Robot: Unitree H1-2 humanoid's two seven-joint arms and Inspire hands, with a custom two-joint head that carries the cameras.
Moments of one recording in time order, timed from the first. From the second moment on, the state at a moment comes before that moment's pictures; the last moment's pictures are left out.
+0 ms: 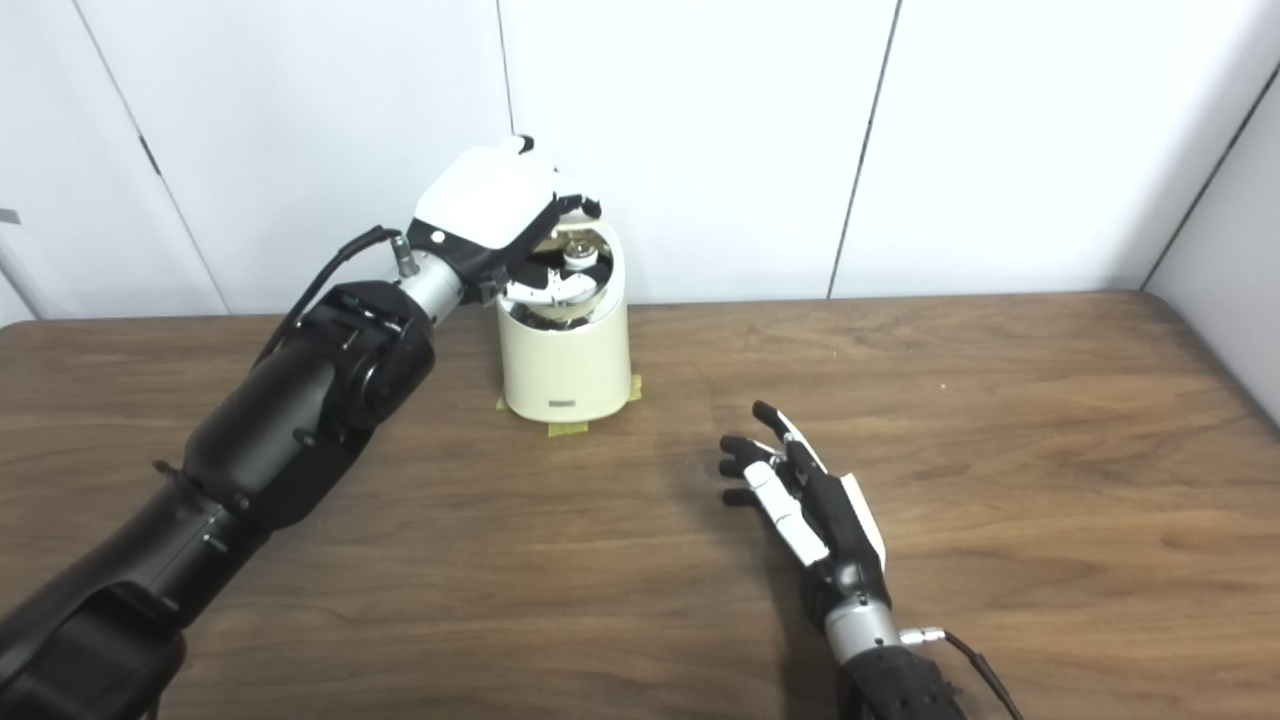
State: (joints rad) left arm -0.85 0.31 -0.56 0.15 1.03 0.14 -0.27; right arm 0.01 -0.03 0.01 -0.21 0.01 0.26 0.01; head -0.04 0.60
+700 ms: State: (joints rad) left arm -0.77 0.31 -0.55 0.06 1.12 0.14 -0.48; right arm 0.01 -0.07 0.00 -0.24 0.01 0.30 0.02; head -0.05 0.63
